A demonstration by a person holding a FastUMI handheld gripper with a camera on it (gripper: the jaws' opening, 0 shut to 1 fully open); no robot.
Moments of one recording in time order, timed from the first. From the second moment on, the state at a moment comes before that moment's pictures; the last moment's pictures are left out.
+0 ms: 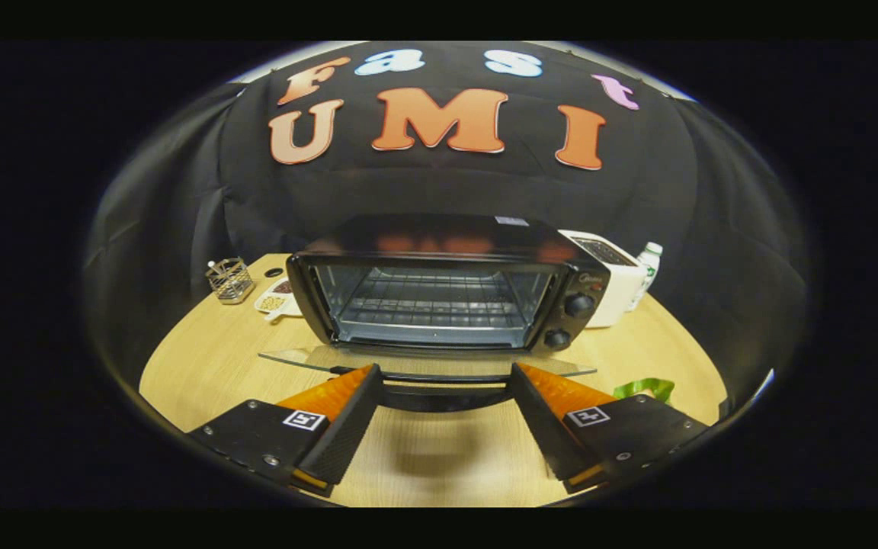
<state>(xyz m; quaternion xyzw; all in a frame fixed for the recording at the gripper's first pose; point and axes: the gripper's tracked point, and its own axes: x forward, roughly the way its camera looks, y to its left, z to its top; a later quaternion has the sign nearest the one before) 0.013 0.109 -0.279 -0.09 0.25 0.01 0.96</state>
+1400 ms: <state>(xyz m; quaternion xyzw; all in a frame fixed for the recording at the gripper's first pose) -0.036 0.091 -0.354 -0.08 0.32 0.01 0.94</state>
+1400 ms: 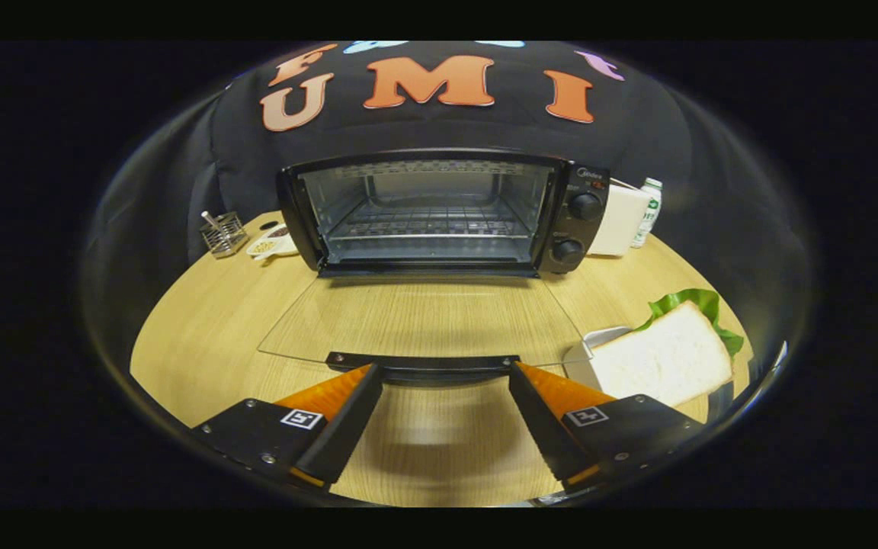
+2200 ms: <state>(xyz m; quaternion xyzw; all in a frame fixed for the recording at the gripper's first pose) -0.034 -0.050 -0.227 -0.08 0.34 0.04 0.94</state>
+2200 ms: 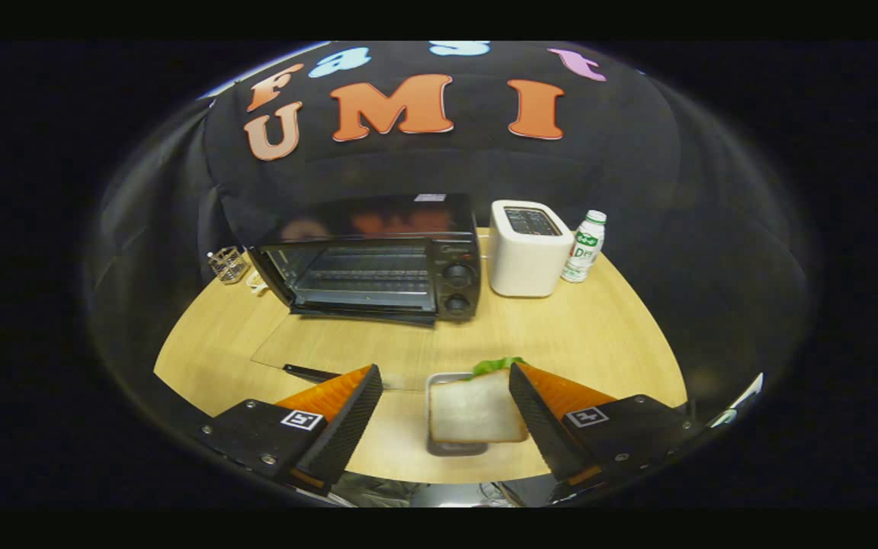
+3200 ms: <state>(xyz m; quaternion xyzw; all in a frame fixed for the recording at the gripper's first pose) -0.037 -0.098 -0.335 0.05 0.59 0.17 0.79</state>
